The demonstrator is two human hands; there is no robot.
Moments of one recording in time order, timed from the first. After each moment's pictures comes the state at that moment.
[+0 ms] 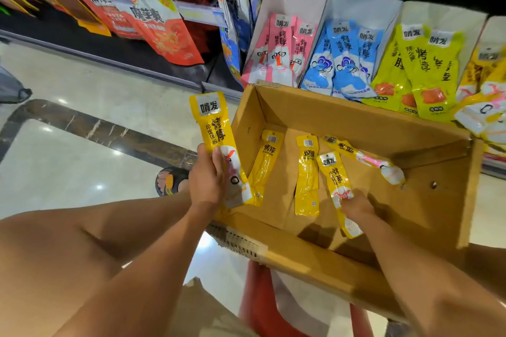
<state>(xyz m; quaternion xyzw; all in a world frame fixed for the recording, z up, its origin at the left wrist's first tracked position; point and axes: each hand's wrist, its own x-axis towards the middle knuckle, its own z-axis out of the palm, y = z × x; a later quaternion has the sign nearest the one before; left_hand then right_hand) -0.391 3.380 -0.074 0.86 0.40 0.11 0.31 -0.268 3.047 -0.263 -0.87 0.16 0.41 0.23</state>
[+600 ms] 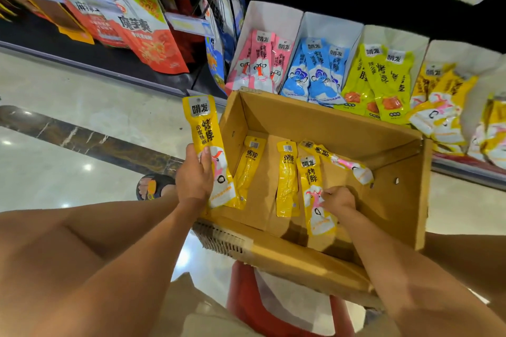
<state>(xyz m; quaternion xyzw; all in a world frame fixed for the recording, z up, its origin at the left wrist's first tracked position) -0.391 3.378 -0.071 0.86 0.40 0.08 0.31 -0.267 3.054 -0.205 -0.89 0.13 0.38 0.22</state>
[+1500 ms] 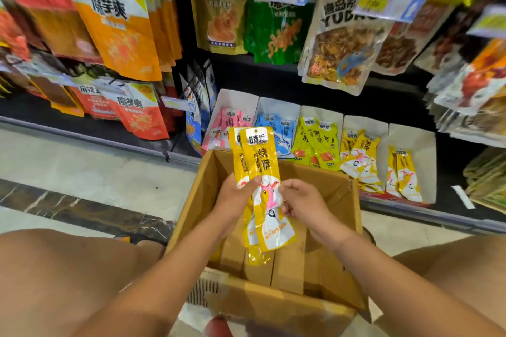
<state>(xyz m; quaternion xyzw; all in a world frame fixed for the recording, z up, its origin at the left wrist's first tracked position) -0.343 3.262 0.047 0.63 0.21 0.02 0.75 -0.299 3.100 0.077 -0.76 0.02 0.27 0.59</state>
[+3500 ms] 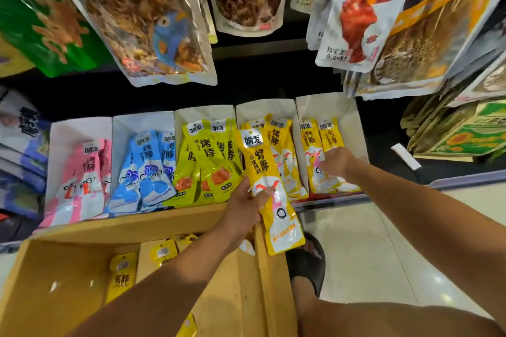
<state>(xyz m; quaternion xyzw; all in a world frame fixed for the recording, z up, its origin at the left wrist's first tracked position) -0.103 2.995 -0.070 0.65 0.17 -0.18 0.72 0.051 2.722 -0.142 -0.88 0.20 0.24 0.35</state>
